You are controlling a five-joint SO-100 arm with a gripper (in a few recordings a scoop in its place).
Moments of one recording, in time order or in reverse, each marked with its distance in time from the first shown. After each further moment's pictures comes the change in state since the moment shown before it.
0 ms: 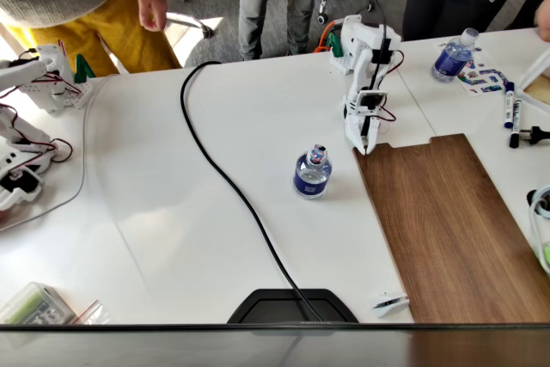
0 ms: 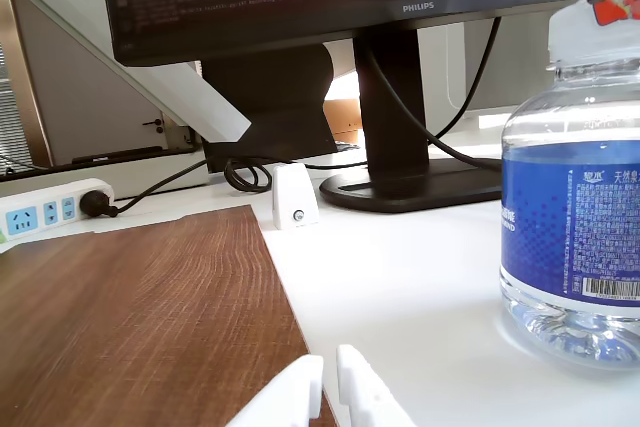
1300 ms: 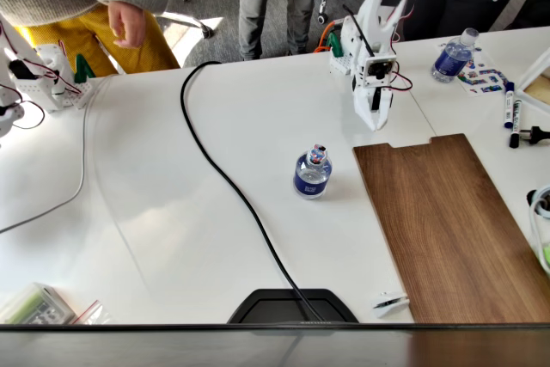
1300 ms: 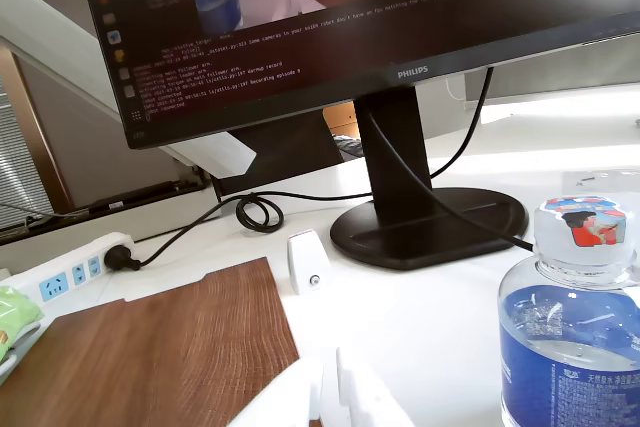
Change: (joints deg) arm 0.3 60.5 28.1 33.8 4.6
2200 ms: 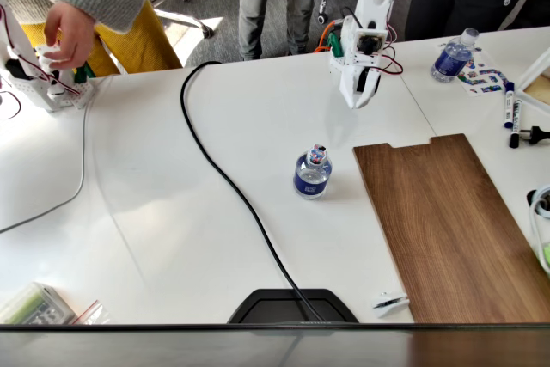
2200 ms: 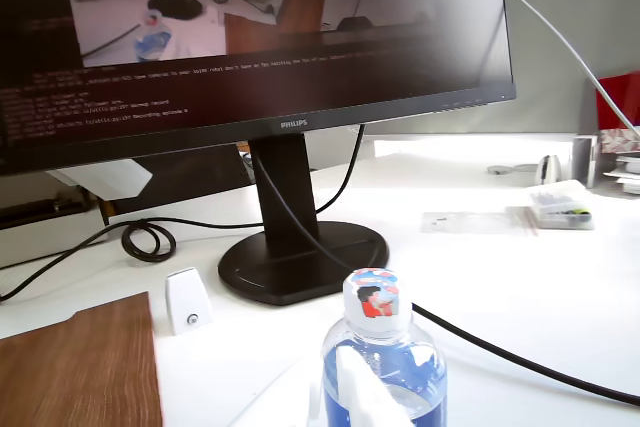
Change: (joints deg) arm 11.2 15.3 2.5 13.0 -6.4
